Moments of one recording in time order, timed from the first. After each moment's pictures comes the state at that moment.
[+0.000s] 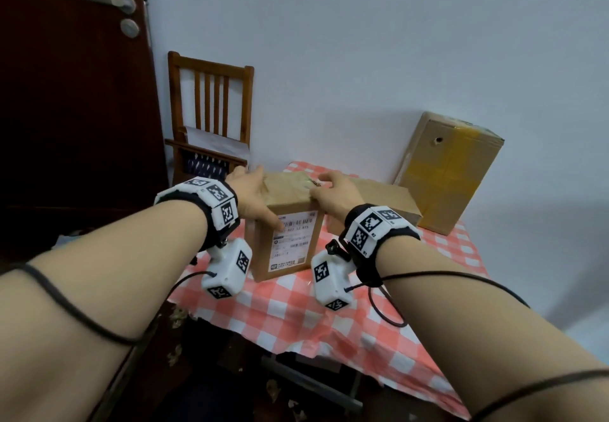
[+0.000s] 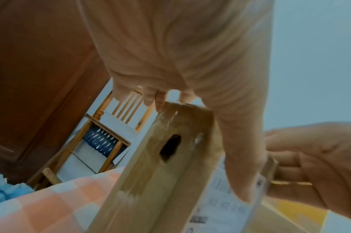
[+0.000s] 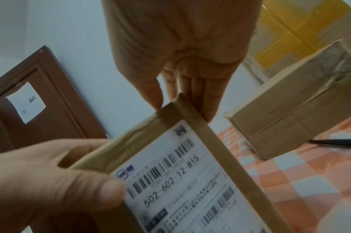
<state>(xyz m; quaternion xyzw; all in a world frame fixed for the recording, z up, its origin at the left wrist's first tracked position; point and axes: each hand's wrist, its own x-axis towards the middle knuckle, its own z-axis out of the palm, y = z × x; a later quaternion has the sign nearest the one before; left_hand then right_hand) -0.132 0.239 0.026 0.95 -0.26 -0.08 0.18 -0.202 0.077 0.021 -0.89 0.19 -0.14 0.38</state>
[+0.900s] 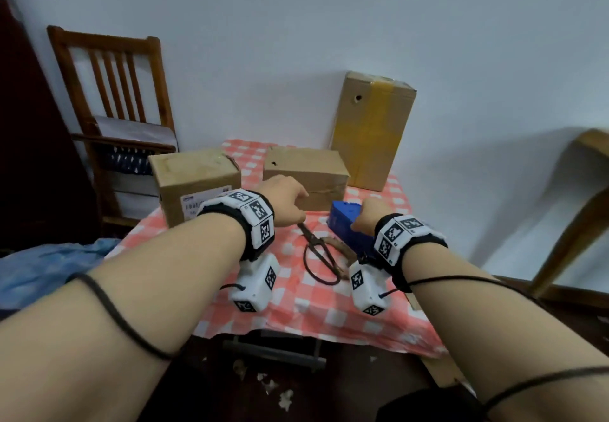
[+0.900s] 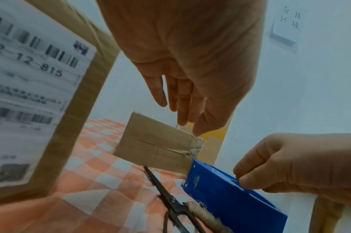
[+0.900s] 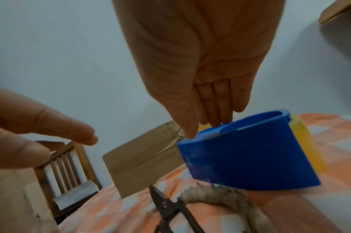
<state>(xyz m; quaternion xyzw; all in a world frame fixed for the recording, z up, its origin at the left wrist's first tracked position) -0.225 0.093 0.003 0.87 -0.48 -0.03 0.11 -0.332 -0.058 -0.021 -0.91 0.38 0.02 0.15</state>
